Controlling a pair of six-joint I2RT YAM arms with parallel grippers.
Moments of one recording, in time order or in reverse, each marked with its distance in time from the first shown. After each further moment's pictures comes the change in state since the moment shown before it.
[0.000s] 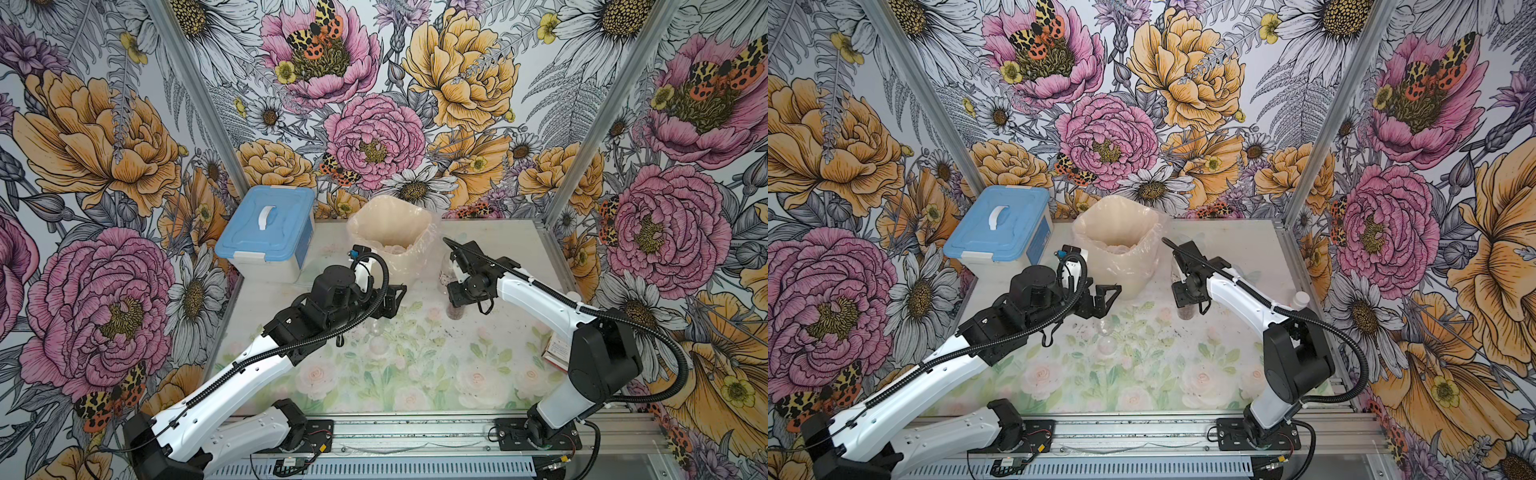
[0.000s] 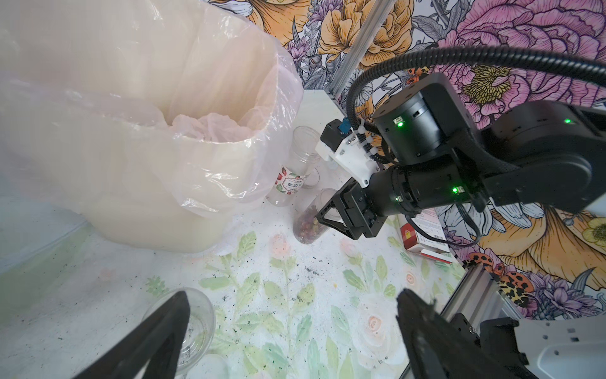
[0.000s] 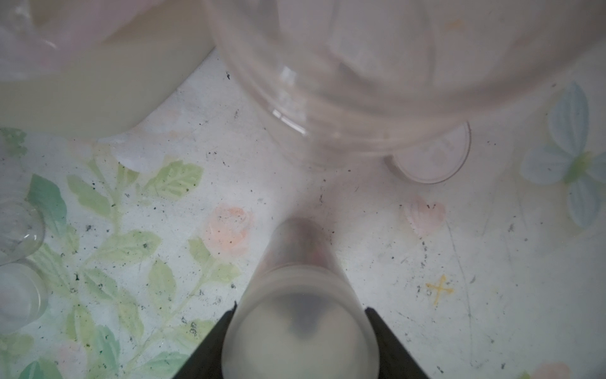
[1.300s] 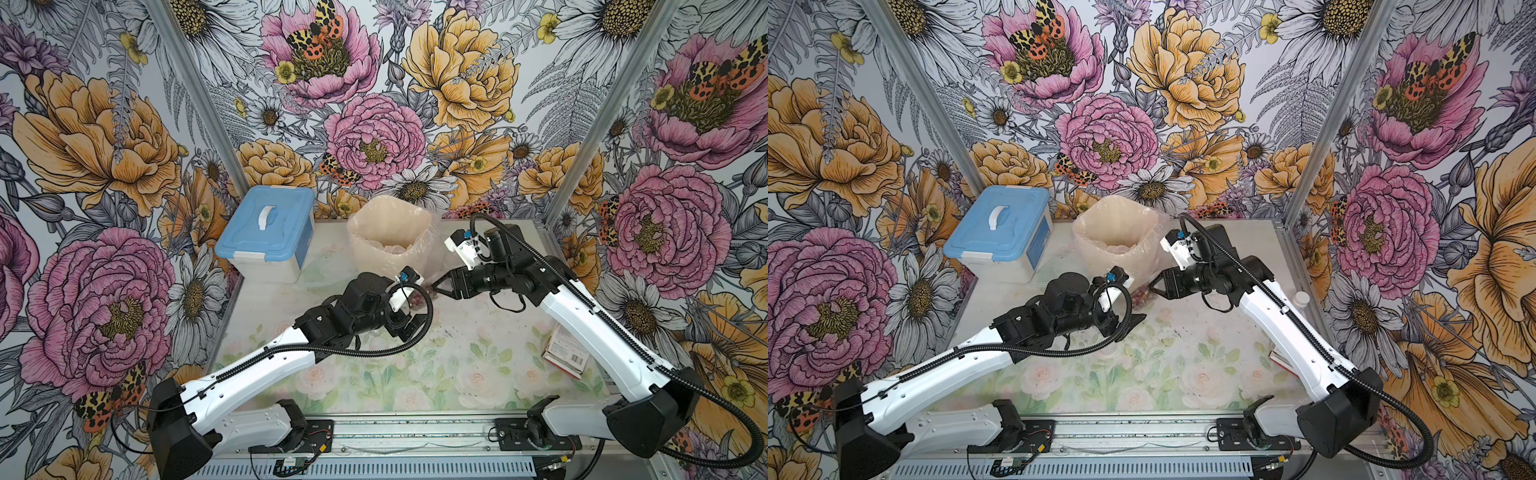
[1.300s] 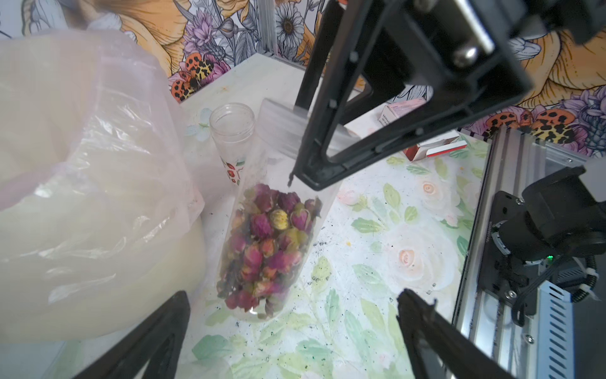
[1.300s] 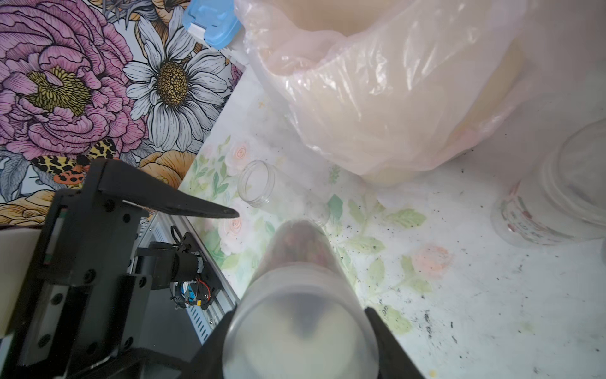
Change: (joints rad) left arm -0.148 0.129 -0.016 0.101 0.056 0.495; right arm 0.002 -0.302 0.116 -0.027 -0.642 0.022
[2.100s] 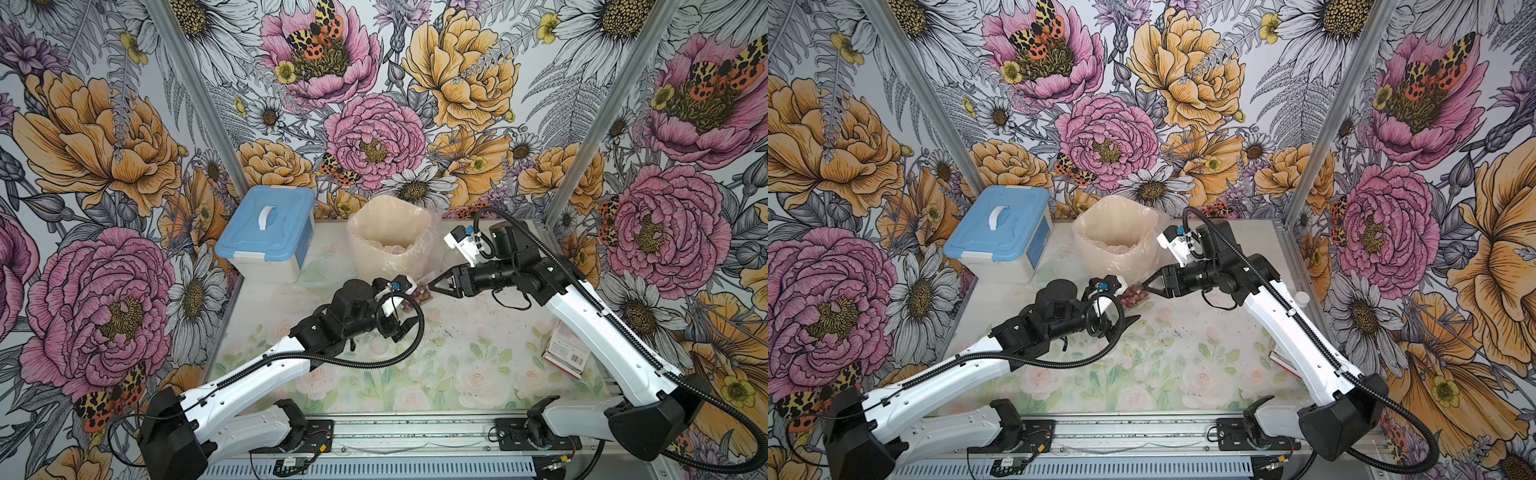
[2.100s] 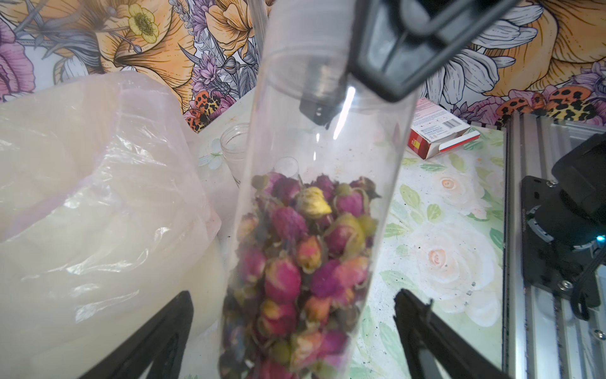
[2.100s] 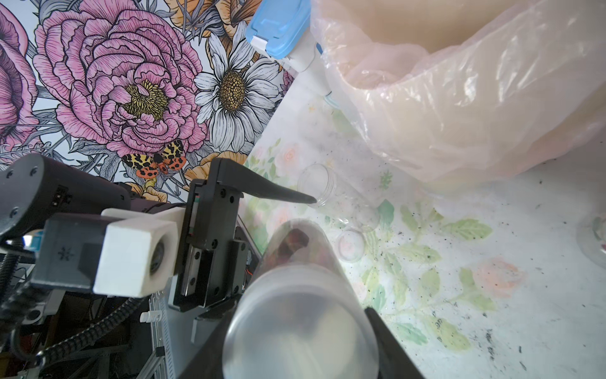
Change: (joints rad) left arm 0.079 -0.055 -0.160 0.194 0.080 0.117; right arm 0.003 -0.009 0.045 -0.006 -0.147 0.050
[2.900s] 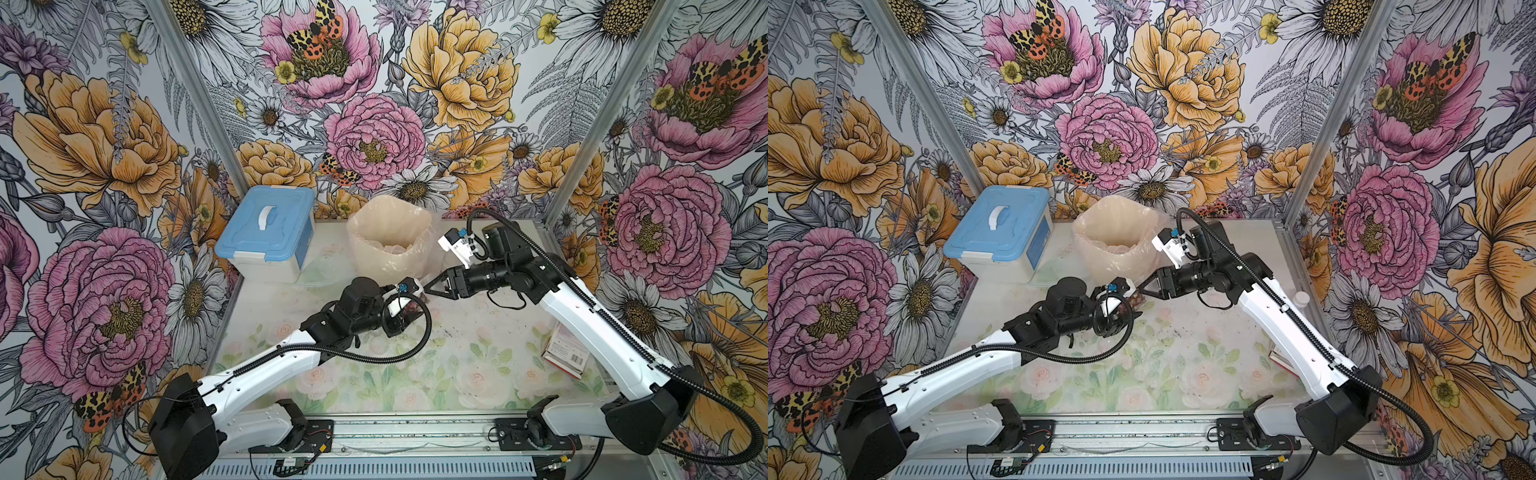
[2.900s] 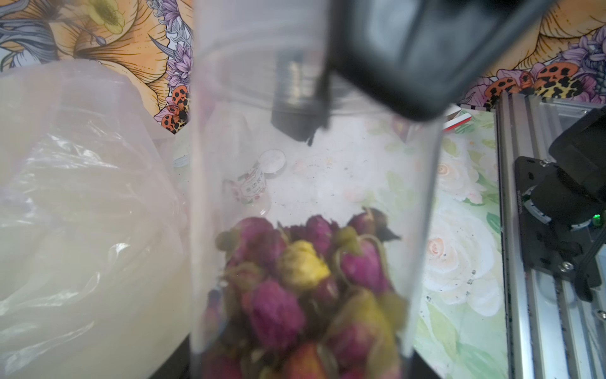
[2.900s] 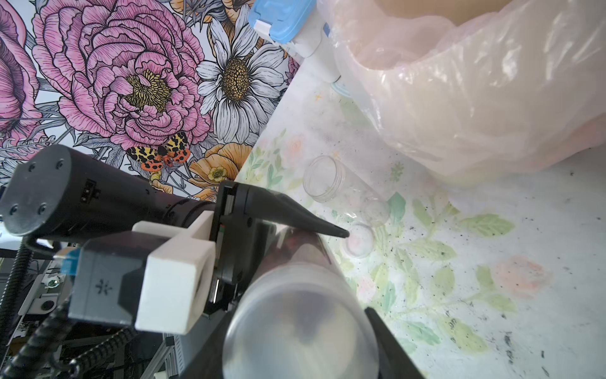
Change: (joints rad) left arm 0.006 0.081 0.000 0.034 0.065 0.044; right arm 0.019 0.031 0.000 0.004 -0.018 0.007
